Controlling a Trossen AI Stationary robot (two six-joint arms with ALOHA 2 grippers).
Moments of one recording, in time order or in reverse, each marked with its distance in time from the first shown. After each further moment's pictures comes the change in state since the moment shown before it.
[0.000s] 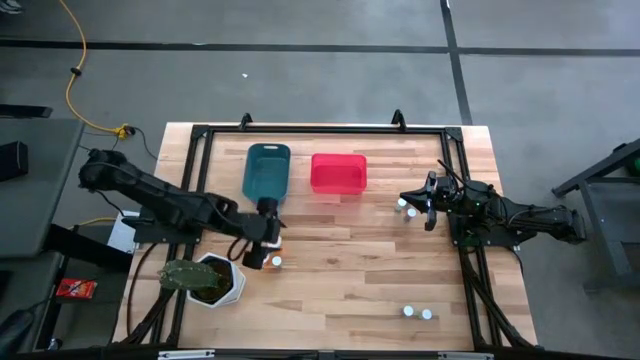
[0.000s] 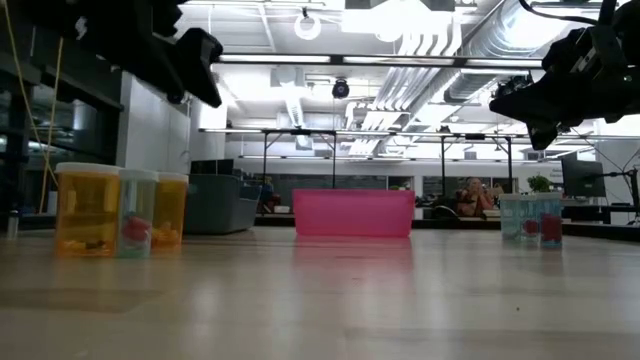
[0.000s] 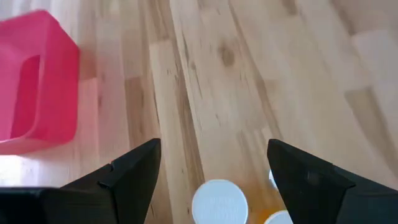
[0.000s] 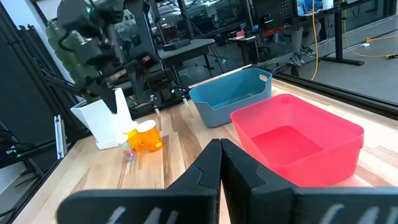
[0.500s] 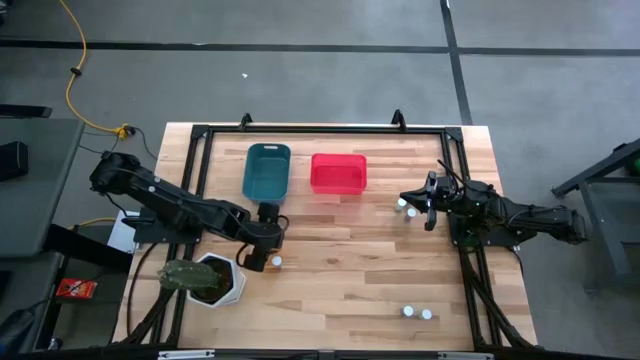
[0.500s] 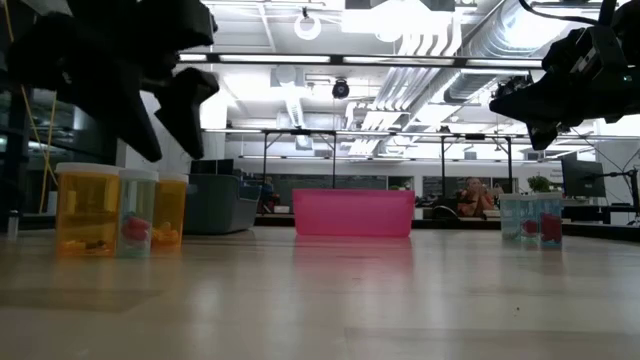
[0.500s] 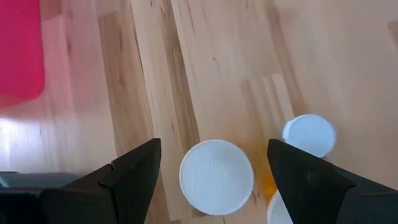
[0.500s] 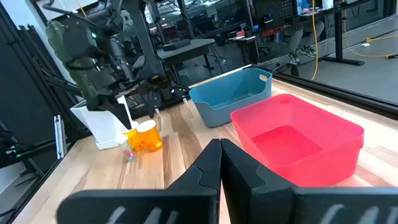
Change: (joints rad) left arm -0.002 0.130 0.000 -0.083 -0.001 -0.035; right arm 0.000 0.000 0.000 0.000 0.000 0.000
